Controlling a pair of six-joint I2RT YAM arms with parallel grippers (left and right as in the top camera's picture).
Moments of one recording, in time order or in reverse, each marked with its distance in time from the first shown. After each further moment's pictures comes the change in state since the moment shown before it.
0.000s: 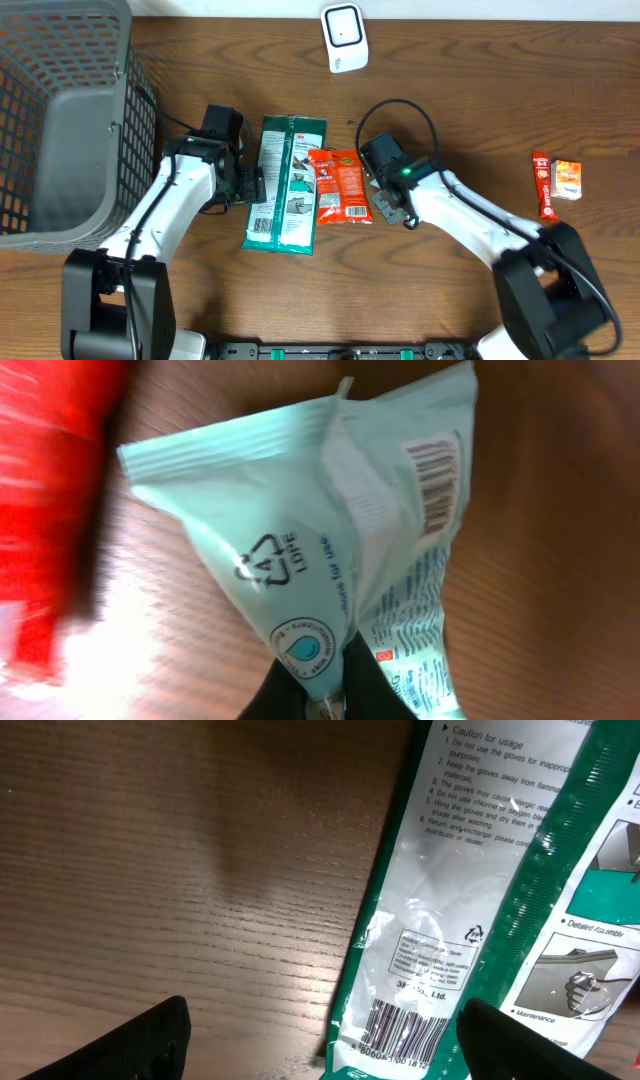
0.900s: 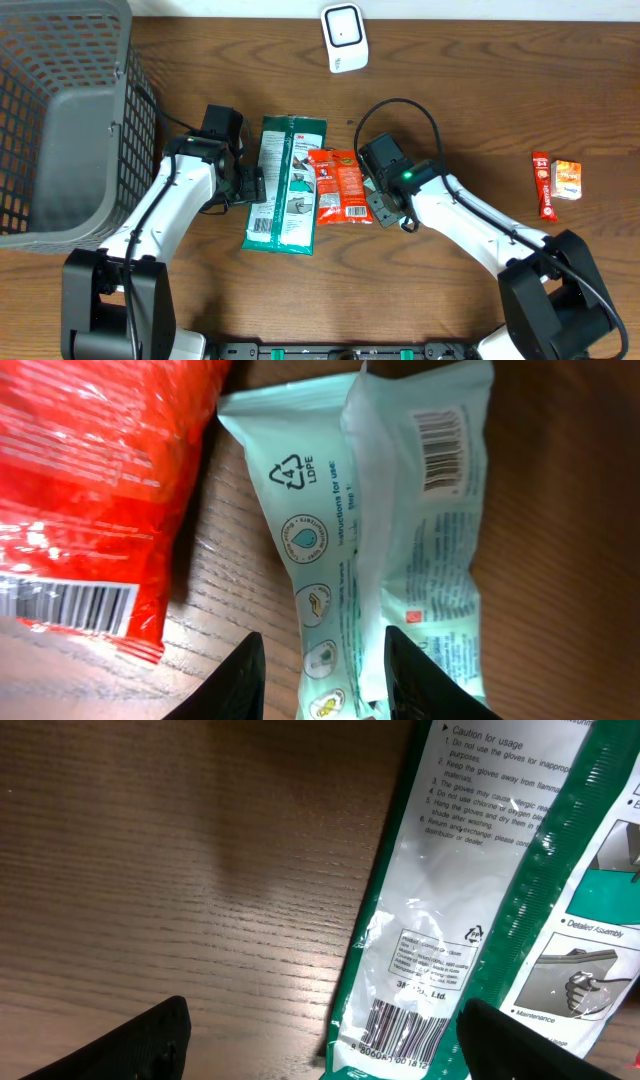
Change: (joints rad) left arm 0.000 0.000 0.000 0.000 0.000 0.000; right arm 0.019 -0.030 -0.008 -0.002 -0.094 0.055
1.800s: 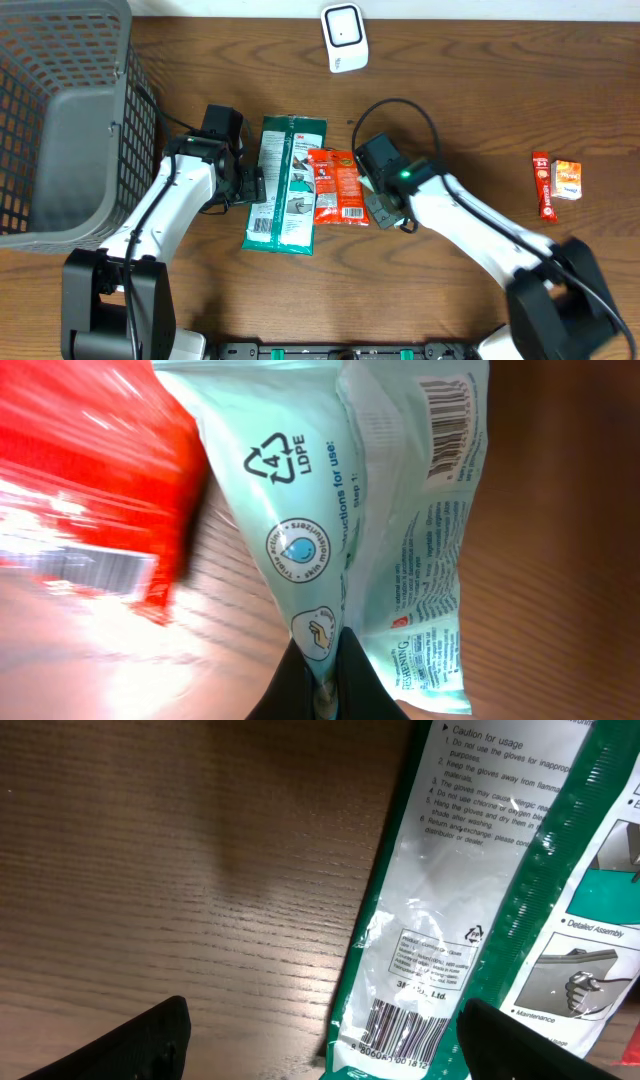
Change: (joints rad) left arm 0.000 0.000 0.000 0.000 0.000 0.000; right arm 0.021 -0.037 0.034 -0.074 -0.006 0.038
